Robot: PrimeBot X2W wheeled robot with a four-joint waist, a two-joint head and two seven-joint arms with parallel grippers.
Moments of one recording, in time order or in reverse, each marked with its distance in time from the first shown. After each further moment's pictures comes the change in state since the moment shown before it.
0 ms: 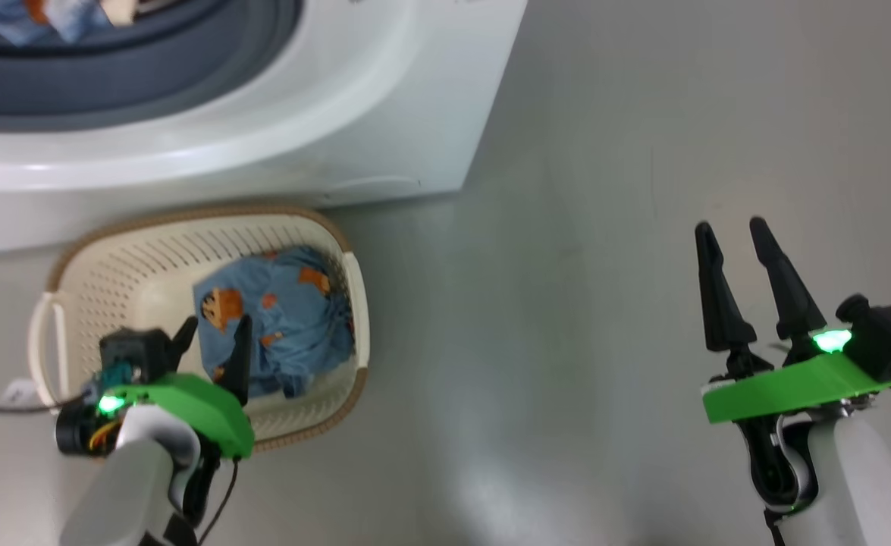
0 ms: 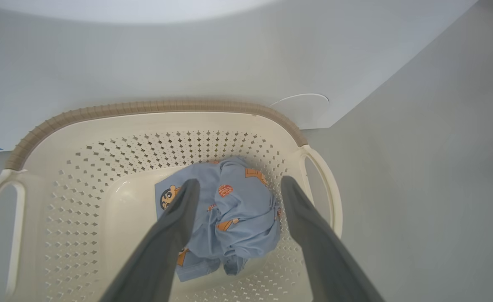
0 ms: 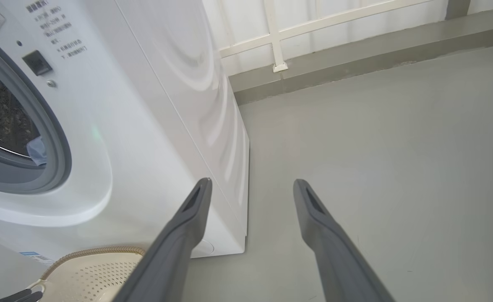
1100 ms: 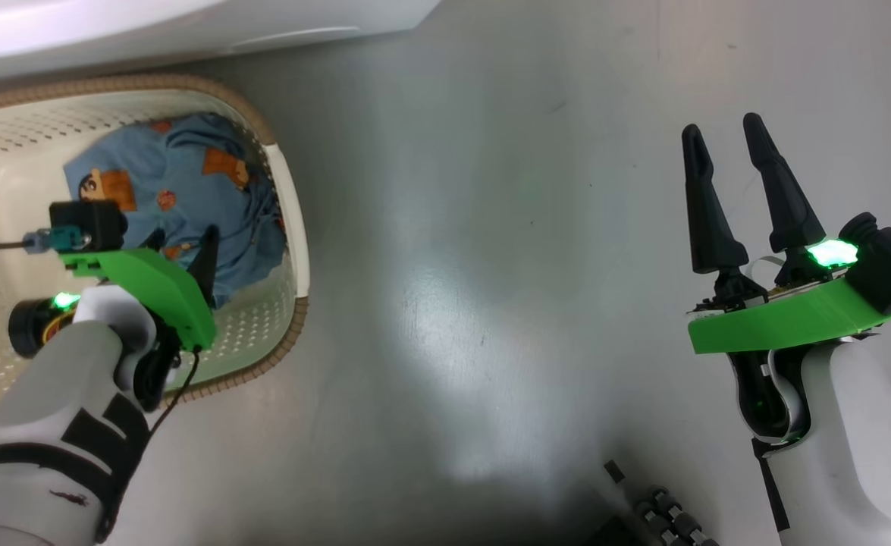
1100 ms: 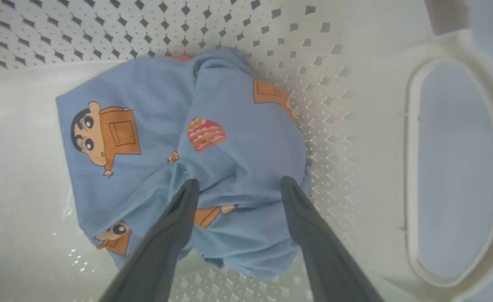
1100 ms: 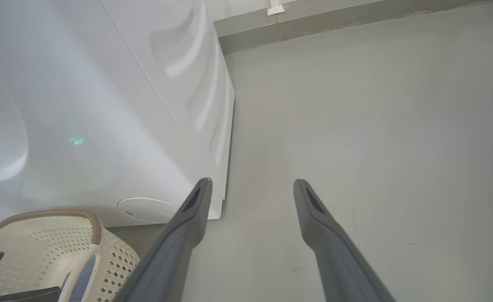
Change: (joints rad) left arm -0.365 0.128 -0.502 0.180 -0.539 0.000 0.156; right arm -0.162 0.011 0.039 -0.043 -0.034 0.000 0.000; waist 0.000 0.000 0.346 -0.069
